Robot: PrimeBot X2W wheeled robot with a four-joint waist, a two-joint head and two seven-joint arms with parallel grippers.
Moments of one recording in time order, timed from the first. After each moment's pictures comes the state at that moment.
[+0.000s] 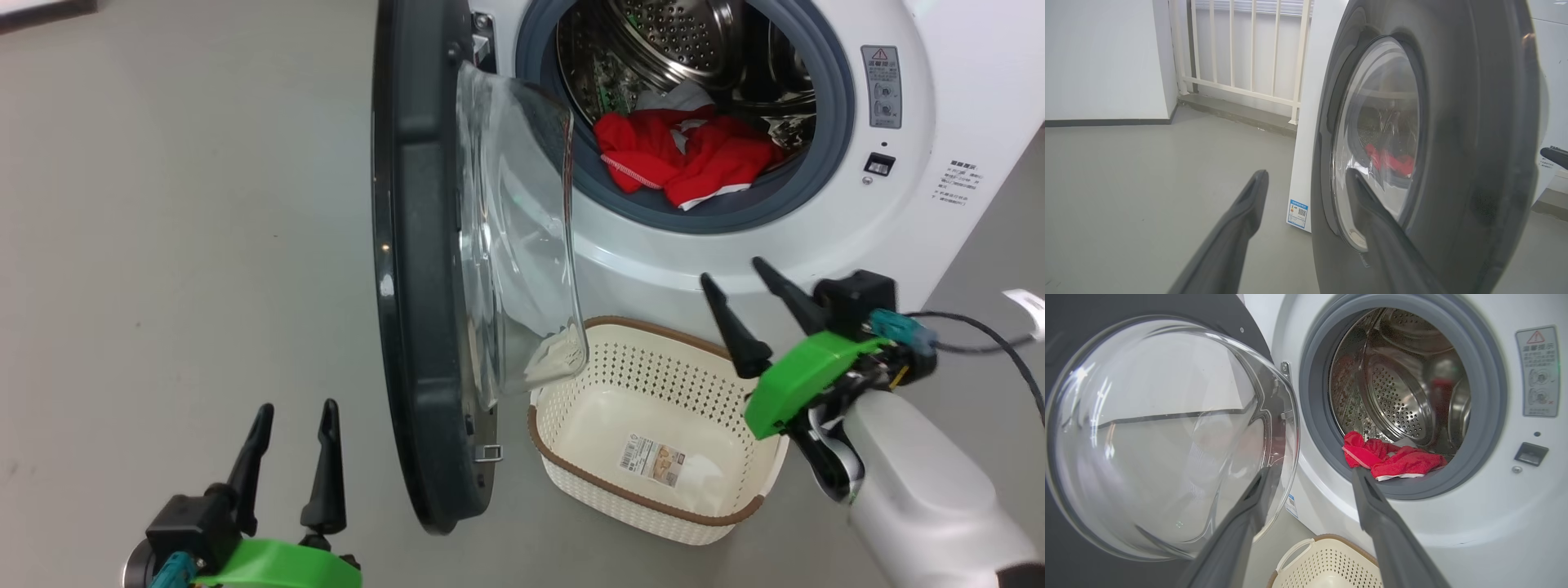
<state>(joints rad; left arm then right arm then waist) -0.12 0.06 -0.11 0.23 -0.33 0.03 -0.25 -0.61 -0.18 0.46 0.79 0.60 0.13 -0.25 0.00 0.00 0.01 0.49</state>
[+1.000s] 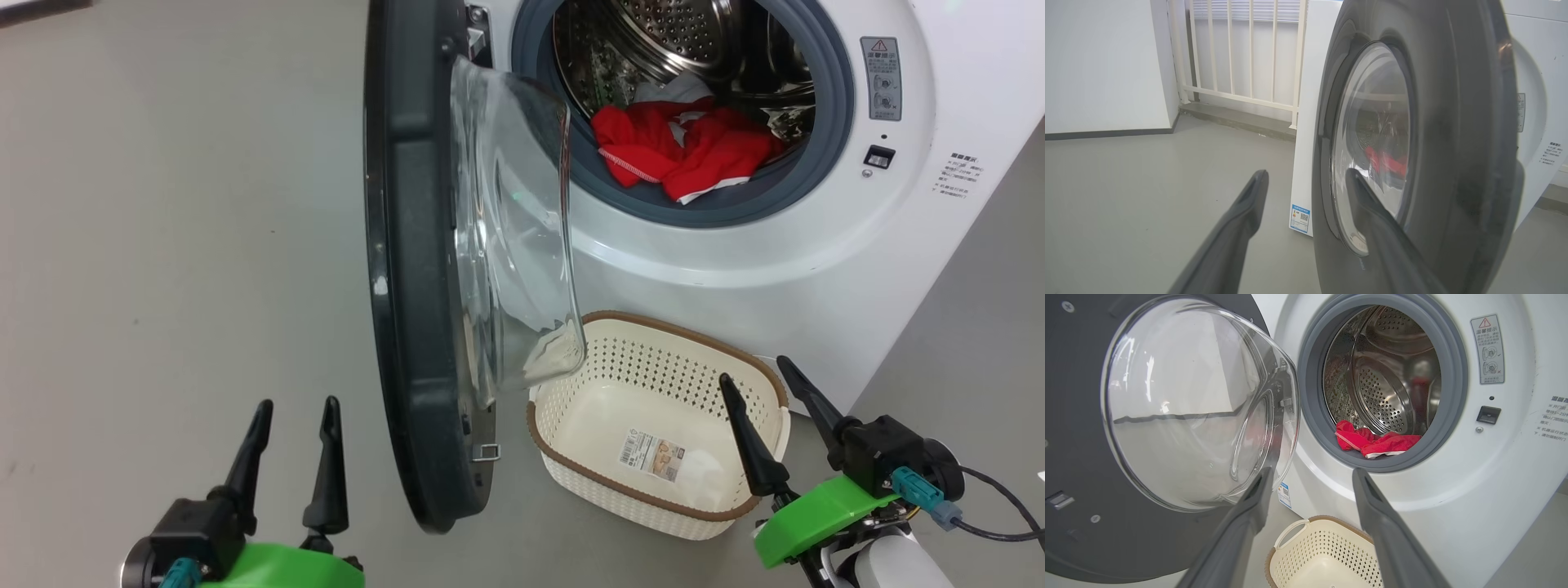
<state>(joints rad) -0.10 0.04 -0.09 0.18 -0.27 0.03 -0.25 -0.15 -0.05 0.10 0.35 0.20 0.13 -0.26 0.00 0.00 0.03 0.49</state>
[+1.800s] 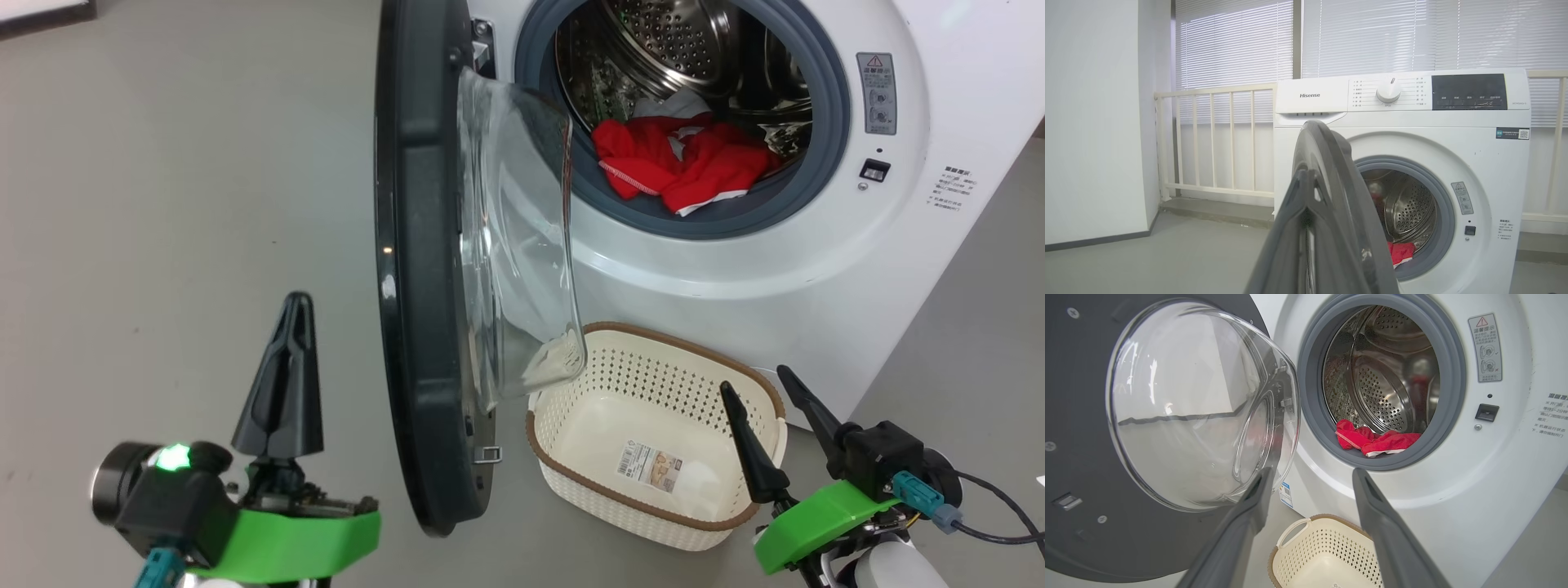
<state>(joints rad) -0.16 0.04 -0.11 -0.06 -0.20 0.03 -0.25 -0.14 -0.05 0.10 0.36 0.23 0.13 -0.26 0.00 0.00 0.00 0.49</state>
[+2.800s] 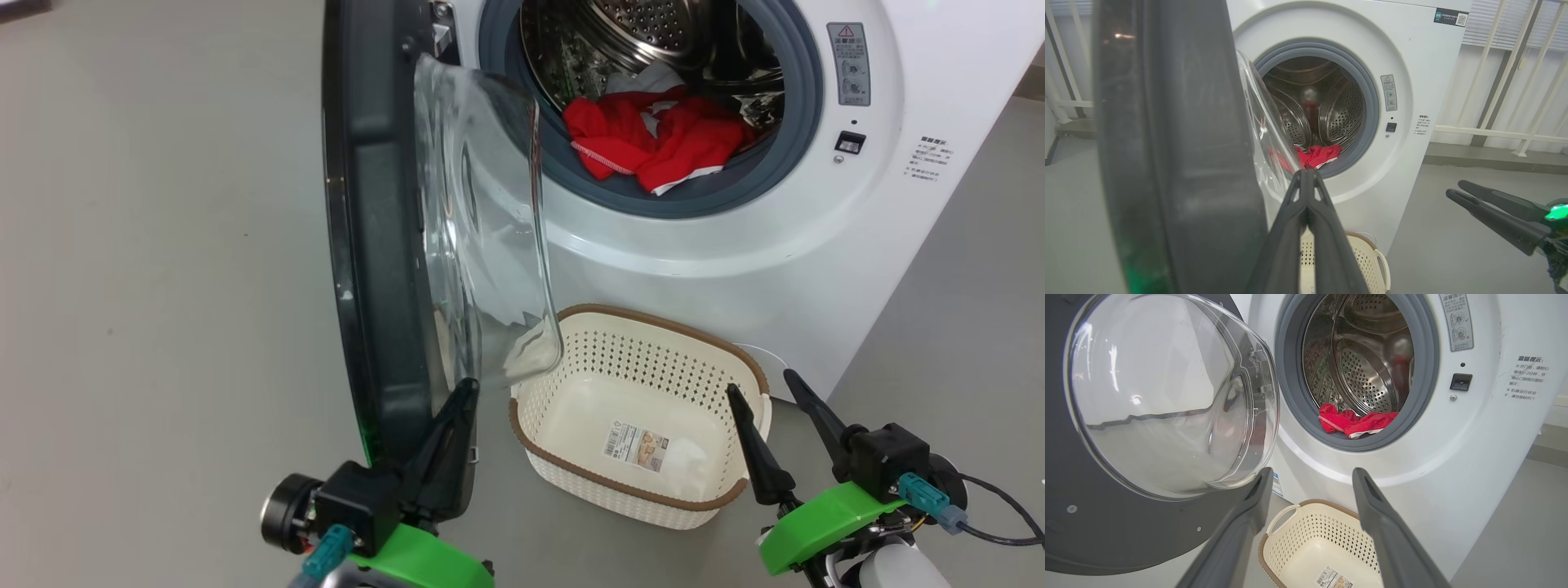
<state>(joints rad) -0.21 0.05 -0.41 0.14 -0.26 0.05 -0.19 -0.14 -0.05 0.10 0.38 0.24 0.13 -0.26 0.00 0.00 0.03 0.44</state>
